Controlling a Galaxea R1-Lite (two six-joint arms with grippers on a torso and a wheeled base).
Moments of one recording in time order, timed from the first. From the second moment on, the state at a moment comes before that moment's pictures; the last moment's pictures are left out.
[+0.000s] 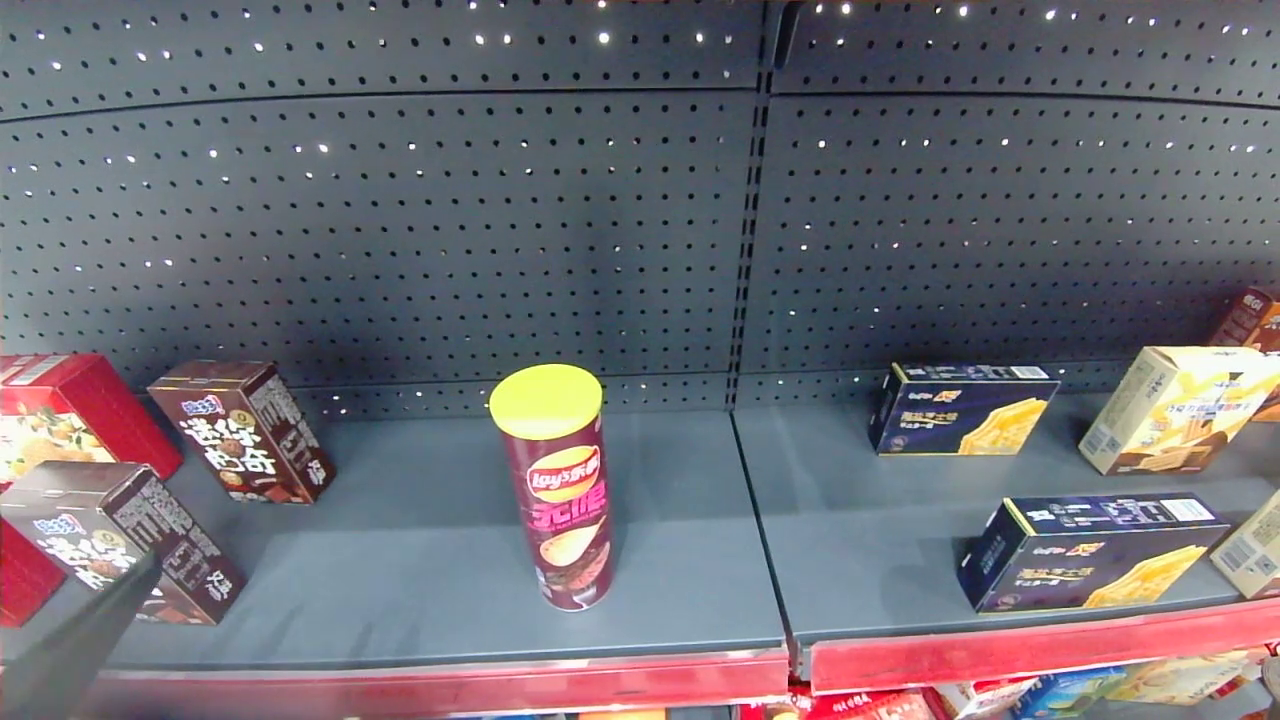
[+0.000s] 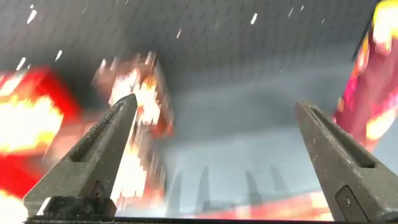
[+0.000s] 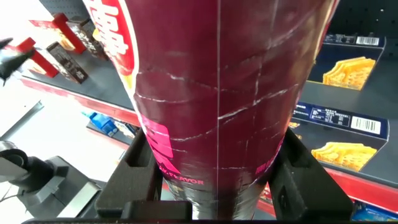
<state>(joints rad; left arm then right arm) 0.01 0.65 -0.24 -0.42 -0.07 0.11 0.39 0.65 -0.91 0.35 0.17 0.18</state>
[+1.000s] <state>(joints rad) 0.00 0.00 -0.02 -0.01 -0.17 0.05 0.47 0.82 -0.88 0.14 0.16 0.14</state>
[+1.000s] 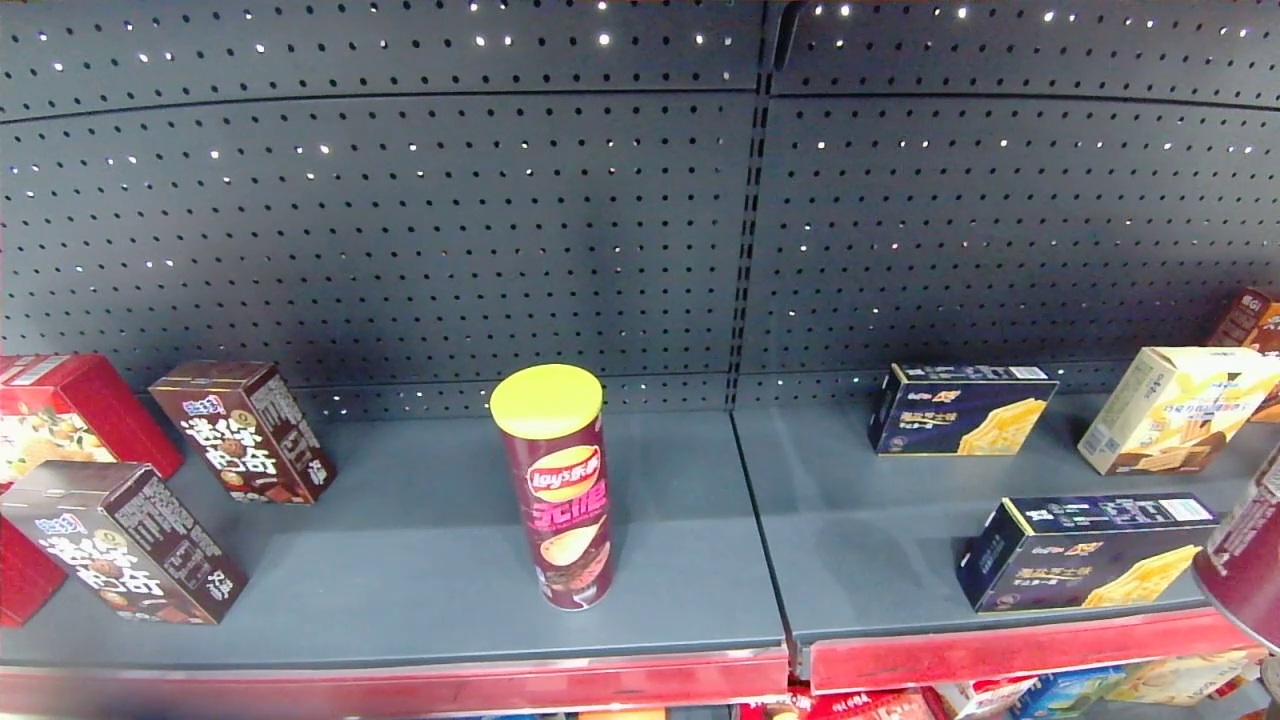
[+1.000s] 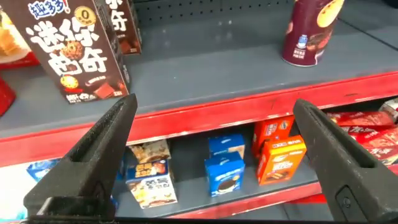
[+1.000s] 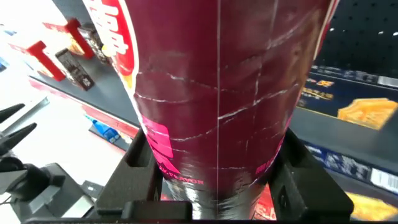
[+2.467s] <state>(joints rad) 0.00 0.00 -0.02 -0.02 -0.24 -0.03 0.64 1.49 -1.20 -0.09 0.10 0.10</state>
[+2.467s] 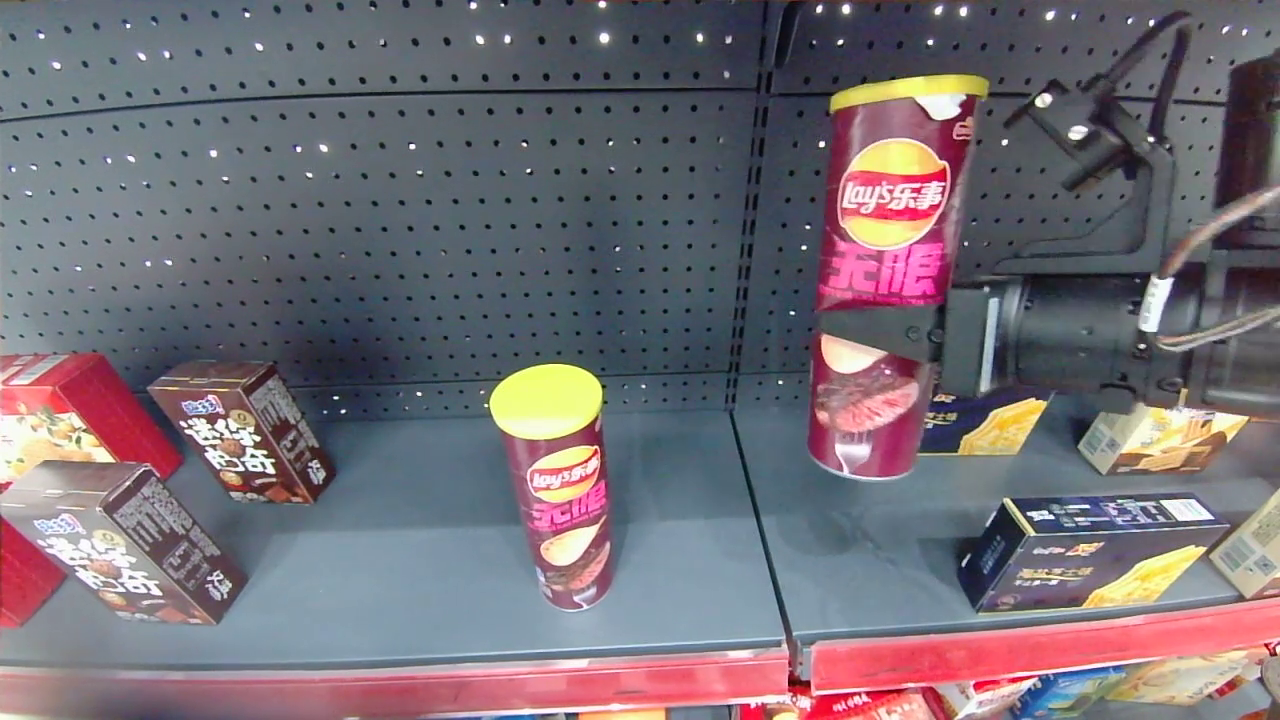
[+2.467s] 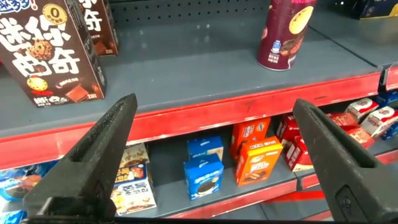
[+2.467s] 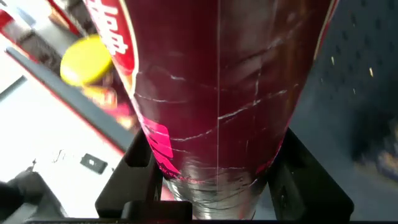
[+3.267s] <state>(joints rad) 0.00 0.00 -0.02 -0.02 -0.31 -0.02 0.67 1.82 -1.38 -0.27 0.09 0.03</state>
